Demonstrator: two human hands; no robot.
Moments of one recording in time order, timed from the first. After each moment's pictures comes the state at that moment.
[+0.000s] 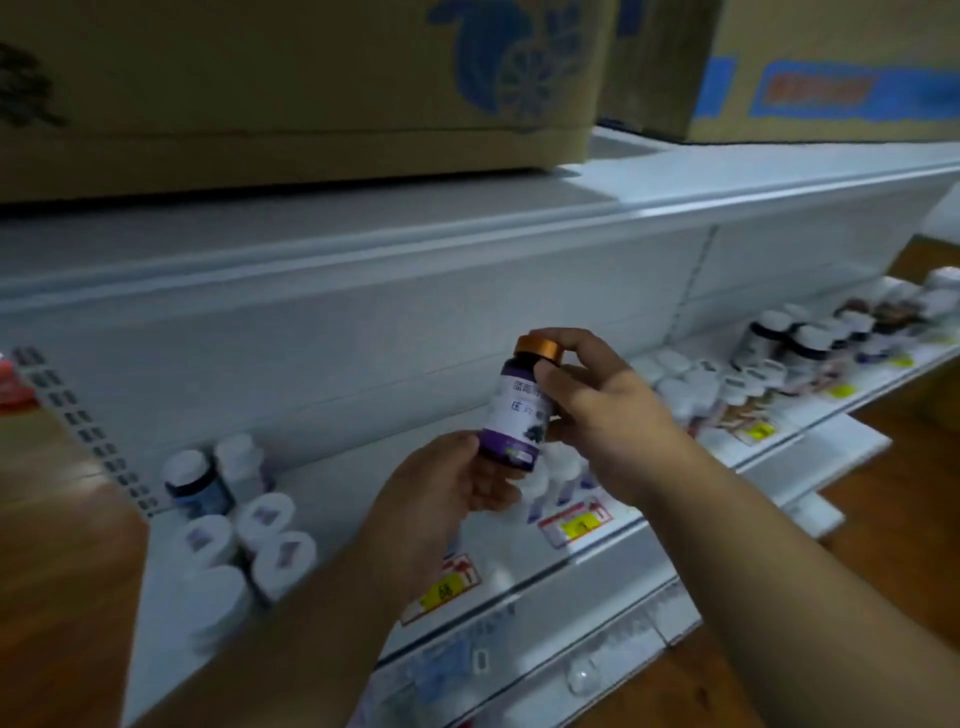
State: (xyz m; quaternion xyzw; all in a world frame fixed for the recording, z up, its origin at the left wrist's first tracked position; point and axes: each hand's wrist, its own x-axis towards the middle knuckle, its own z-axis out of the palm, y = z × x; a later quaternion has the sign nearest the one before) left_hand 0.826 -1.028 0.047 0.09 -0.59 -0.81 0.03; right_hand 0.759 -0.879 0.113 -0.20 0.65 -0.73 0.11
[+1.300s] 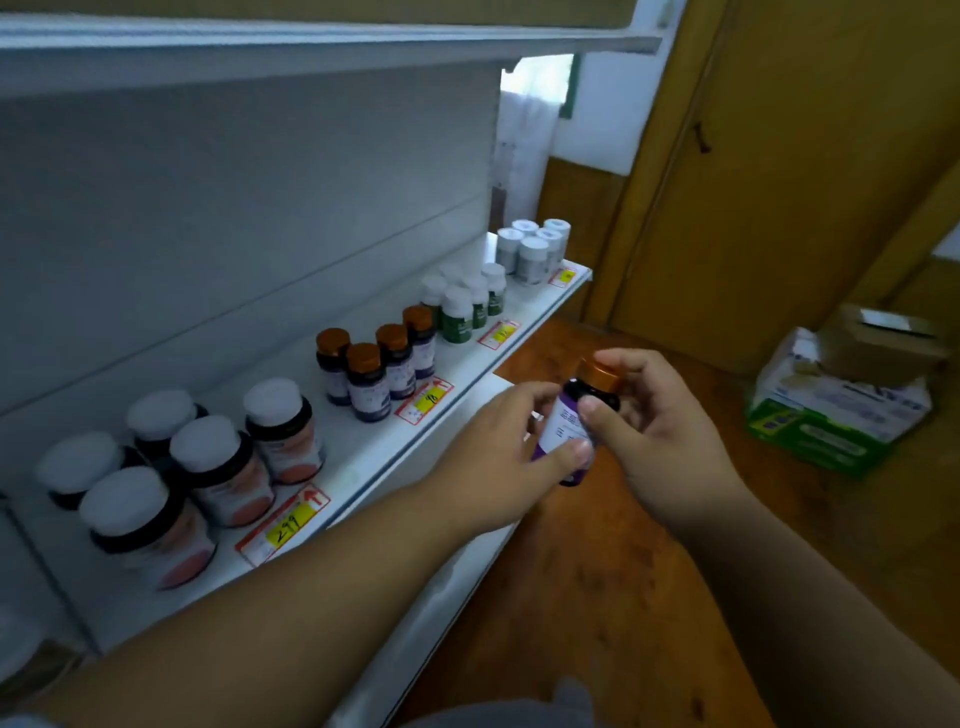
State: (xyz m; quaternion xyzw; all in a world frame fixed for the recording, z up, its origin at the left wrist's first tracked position) left_hand 0.359 -0.281 0.025 -0.32 -0.80 -0.51 -0.06; right_hand 0.425 -0.131 0.070 0.04 0.81 -0.56 -0.17
